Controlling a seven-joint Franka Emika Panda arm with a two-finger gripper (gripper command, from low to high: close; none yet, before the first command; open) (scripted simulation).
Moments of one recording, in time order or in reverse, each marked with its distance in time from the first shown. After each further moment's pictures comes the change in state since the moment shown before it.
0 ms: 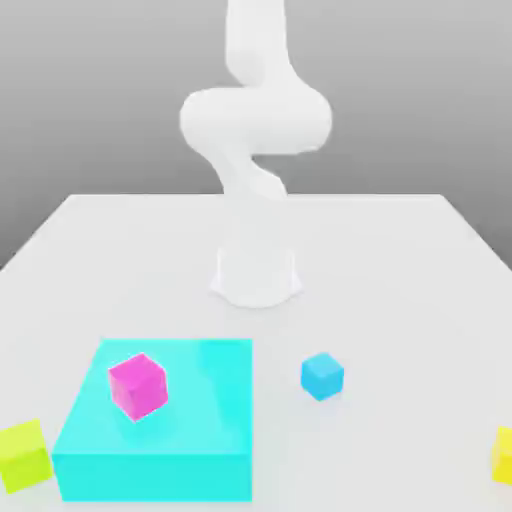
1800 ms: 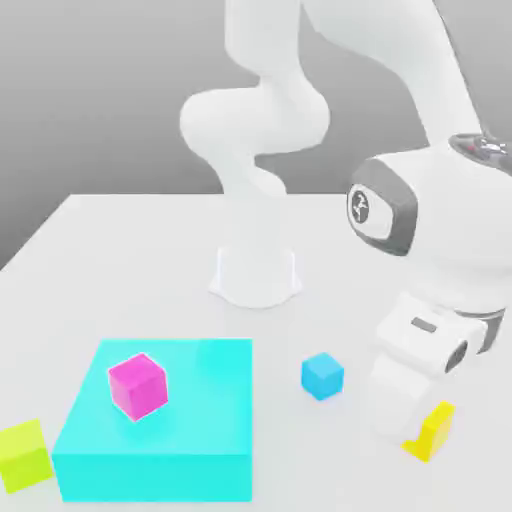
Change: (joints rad) arm 0.155 0.838 0.011 -0.112 -0.107 0.207 -0.259
